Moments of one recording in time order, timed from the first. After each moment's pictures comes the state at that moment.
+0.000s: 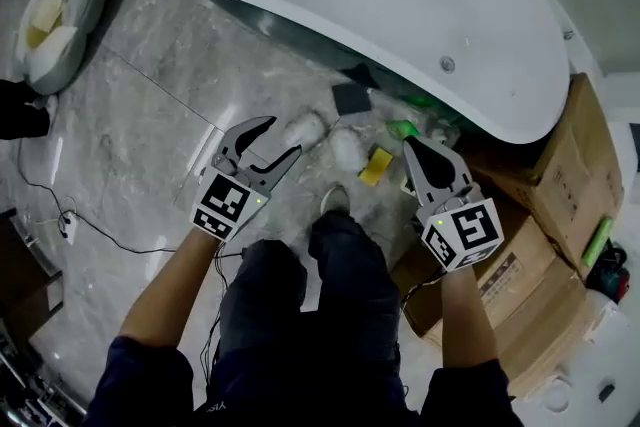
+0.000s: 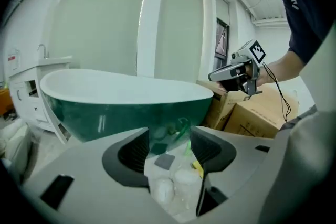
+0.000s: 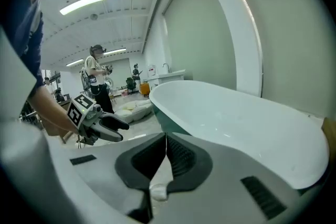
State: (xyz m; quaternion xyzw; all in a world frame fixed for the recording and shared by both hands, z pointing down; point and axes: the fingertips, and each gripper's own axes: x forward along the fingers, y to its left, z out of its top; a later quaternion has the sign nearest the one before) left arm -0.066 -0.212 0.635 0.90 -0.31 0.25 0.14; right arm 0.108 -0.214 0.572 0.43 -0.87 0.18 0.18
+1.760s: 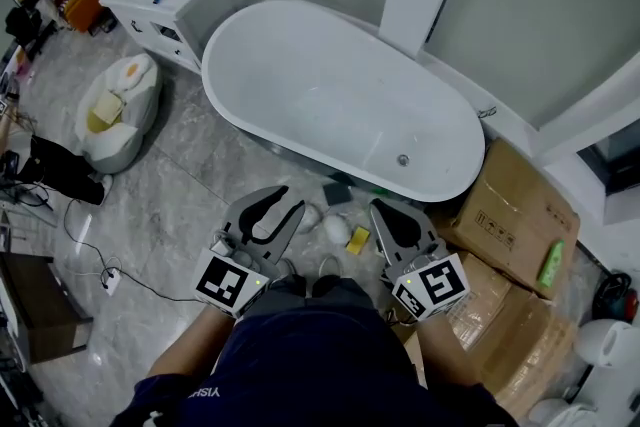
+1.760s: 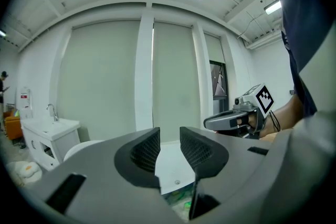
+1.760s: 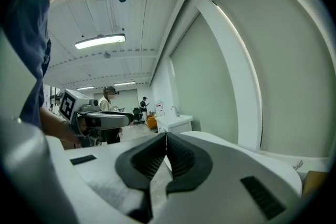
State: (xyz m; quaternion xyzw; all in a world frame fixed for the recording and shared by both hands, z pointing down) left arm 0.024 -0.162 0.144 0.92 -0.38 0.10 0.04; right arm 0.142 -0.157 0.168 0.43 -0.90 0.10 0.04
